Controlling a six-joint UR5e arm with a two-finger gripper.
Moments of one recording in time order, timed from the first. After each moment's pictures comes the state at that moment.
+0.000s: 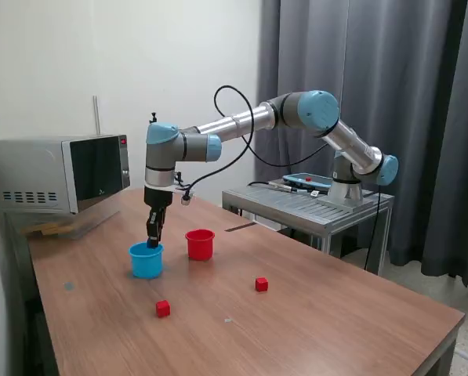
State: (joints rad) arm -0.21 -0.54 0.79 -1.90 -1.70 -2.66
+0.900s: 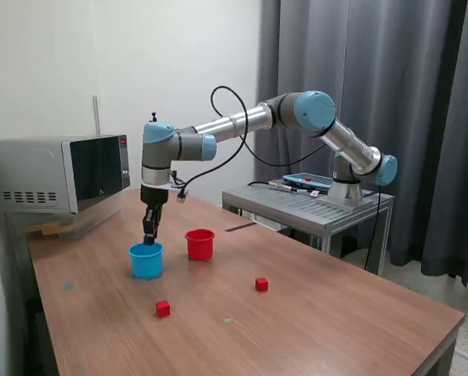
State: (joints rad) arm -0.23 -0.54 0.79 -1.91 -1.70 -2.70
